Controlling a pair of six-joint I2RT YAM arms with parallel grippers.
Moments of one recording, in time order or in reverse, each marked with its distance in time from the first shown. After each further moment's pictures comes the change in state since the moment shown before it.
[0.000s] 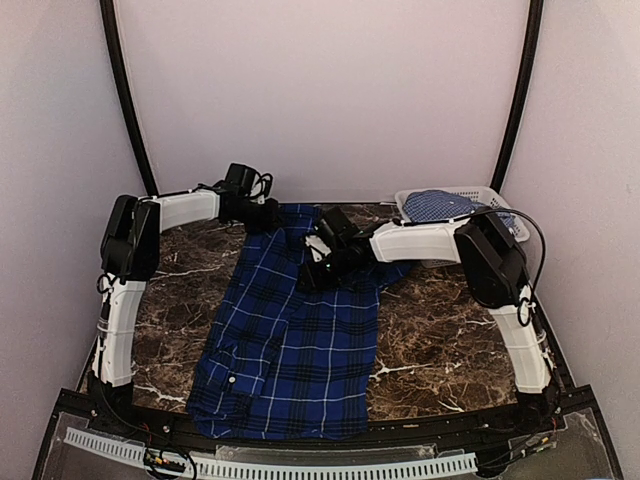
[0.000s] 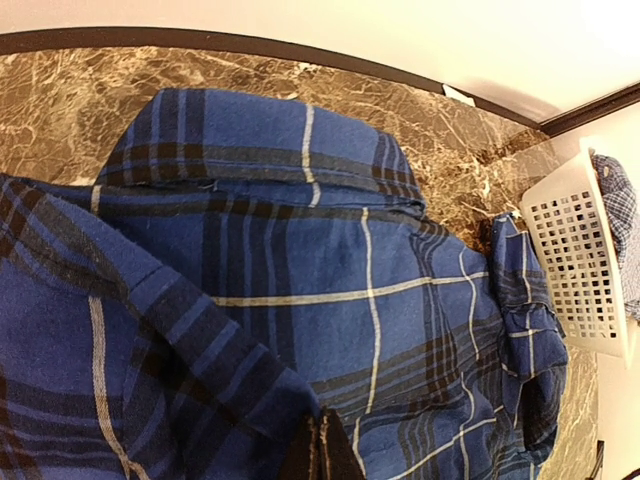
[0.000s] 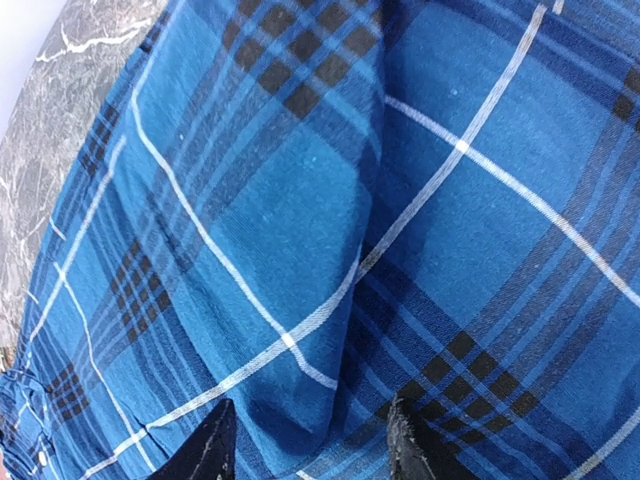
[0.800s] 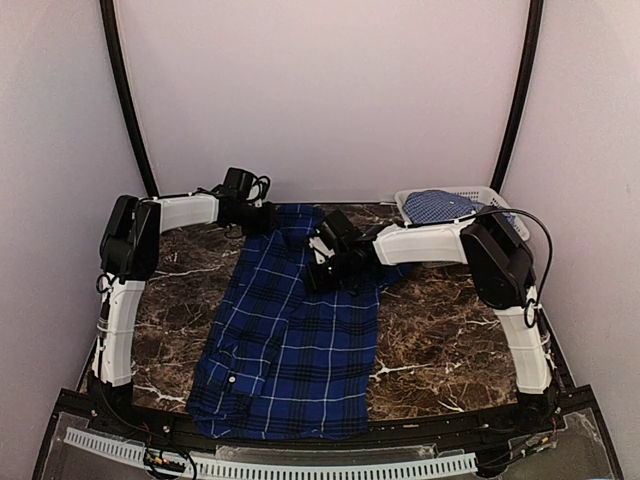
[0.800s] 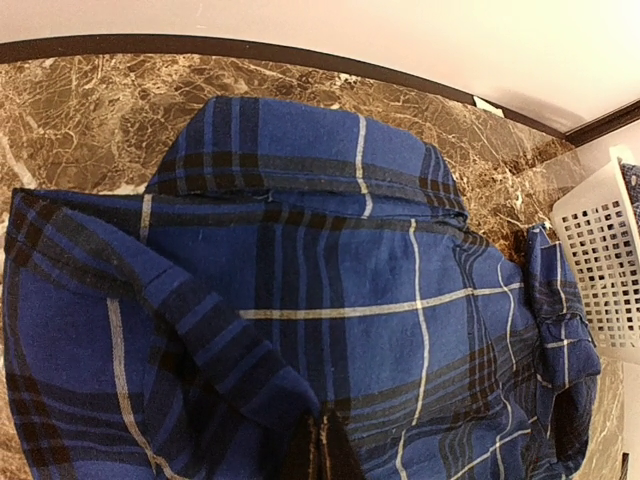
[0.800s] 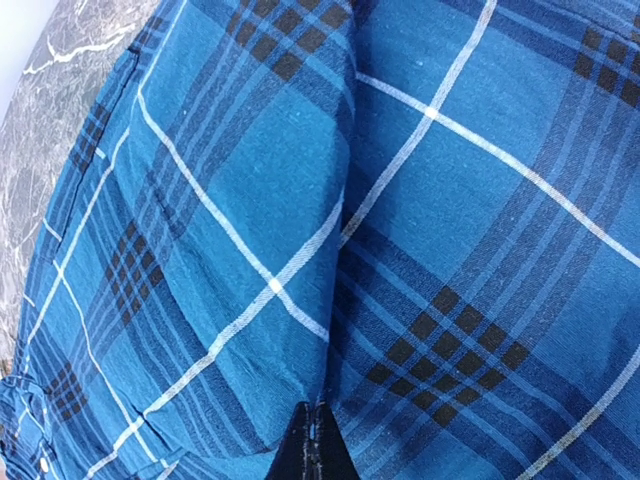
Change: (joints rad) left arm 0.016 -0.002 -0.049 0.066 -0.053 0.023; right arm 0.015 -0.046 -0.072 0.023 0.055 0.052
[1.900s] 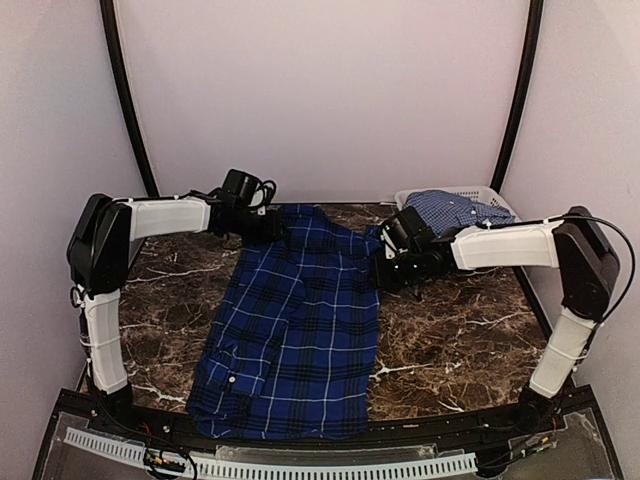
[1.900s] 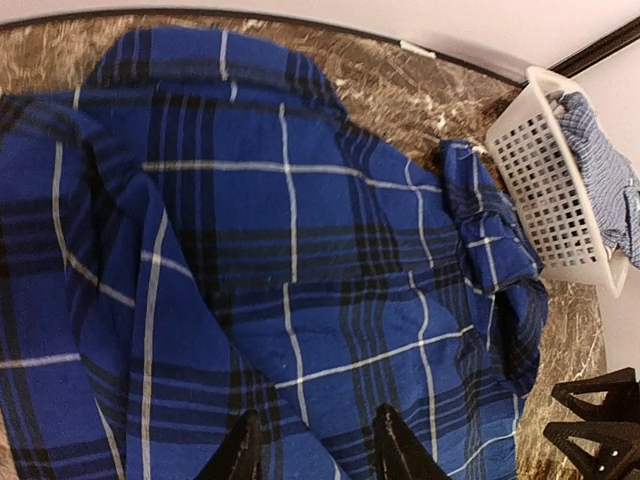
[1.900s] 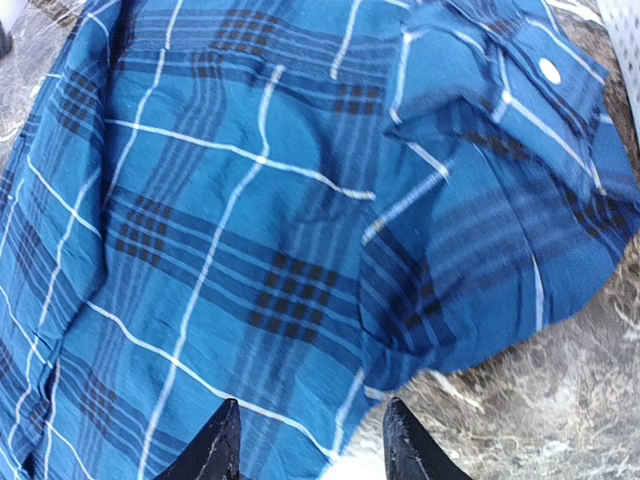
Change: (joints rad) left arm -0.110 -0.312 -0.311 0.010 -0.072 -0.030; right arm -0.134 -0.492 -0.545 0.071 0.258 0.036
